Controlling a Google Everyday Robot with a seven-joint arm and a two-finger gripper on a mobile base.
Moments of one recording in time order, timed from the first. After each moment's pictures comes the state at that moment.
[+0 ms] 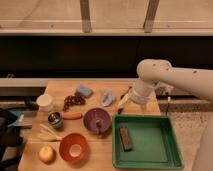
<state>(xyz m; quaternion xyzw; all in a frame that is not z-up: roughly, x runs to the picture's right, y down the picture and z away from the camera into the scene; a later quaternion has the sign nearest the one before) 0.143 0.105 0.716 -0.31 0.21 0.74 0.55</state>
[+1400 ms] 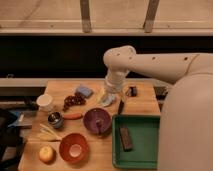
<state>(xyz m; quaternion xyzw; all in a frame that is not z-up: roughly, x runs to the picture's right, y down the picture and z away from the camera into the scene) 0.023 0.053 0.728 -0.33 0.18 0.59 0.71</state>
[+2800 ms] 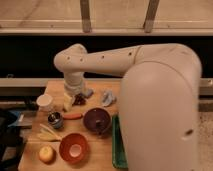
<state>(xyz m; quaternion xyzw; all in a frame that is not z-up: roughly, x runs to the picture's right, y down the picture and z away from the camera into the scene) -0.146 0.057 0.733 -0.35 0.08 0.32 0.88</state>
